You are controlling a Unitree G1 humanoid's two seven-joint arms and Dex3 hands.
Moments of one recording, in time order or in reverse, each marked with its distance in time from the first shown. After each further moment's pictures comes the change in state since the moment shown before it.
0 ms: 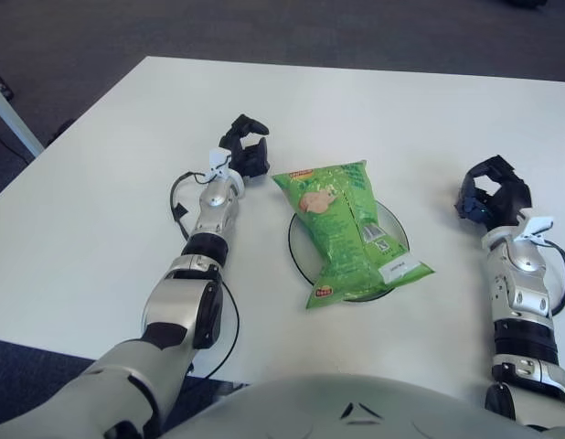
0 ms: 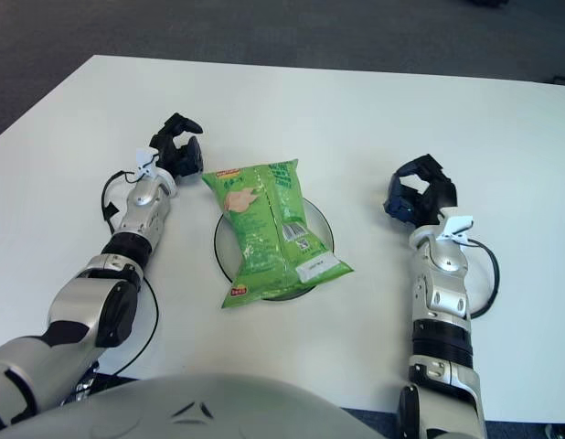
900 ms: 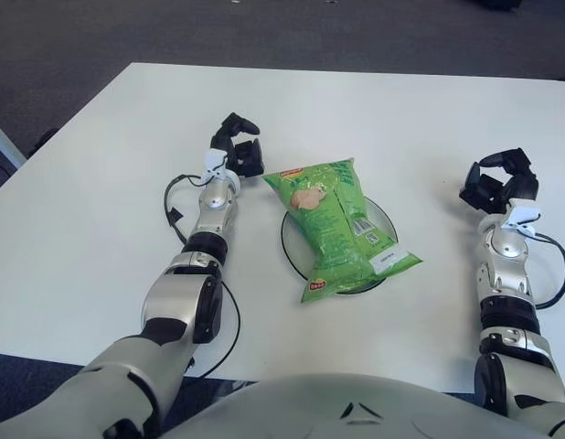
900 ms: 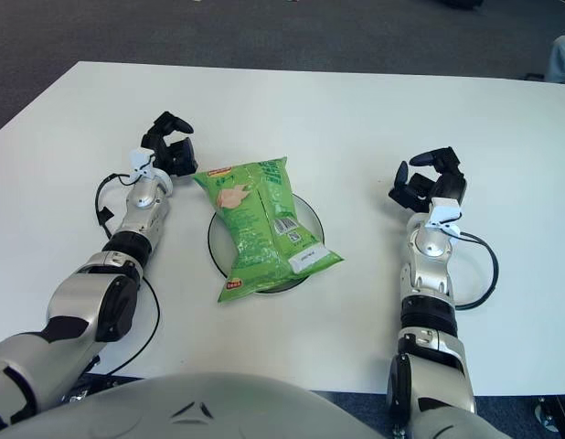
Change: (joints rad) left arm -0.027 -0.003 0.024 0.089 0.046 -0.113 0.156; right arm -0.126 0.003 0.026 0.225 -0.106 -0.097 -0.198
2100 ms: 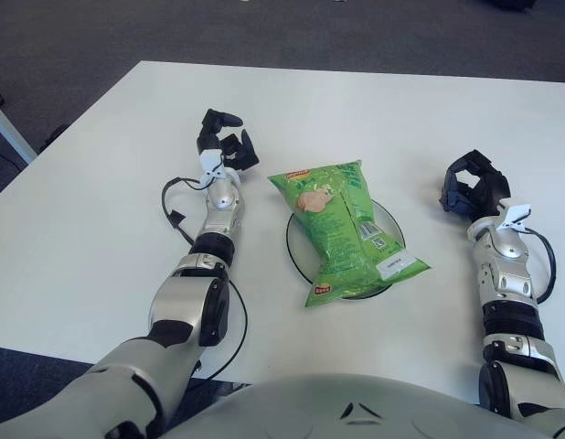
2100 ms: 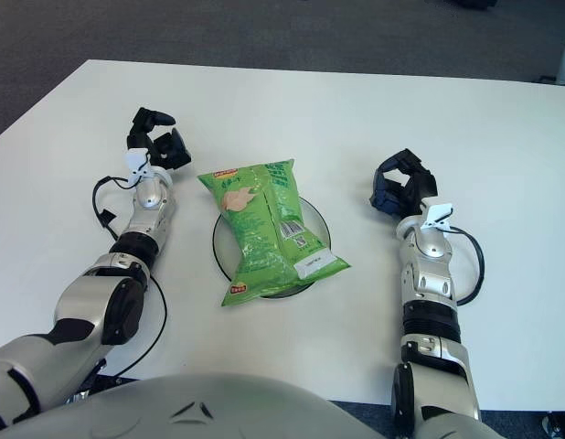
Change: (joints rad) left arm 0.027 -0.041 0.001 -0.066 0.043 -0.053 0.279; right arm 0.041 -0.020 0.031 -0.081 0.102 0.106 0.348
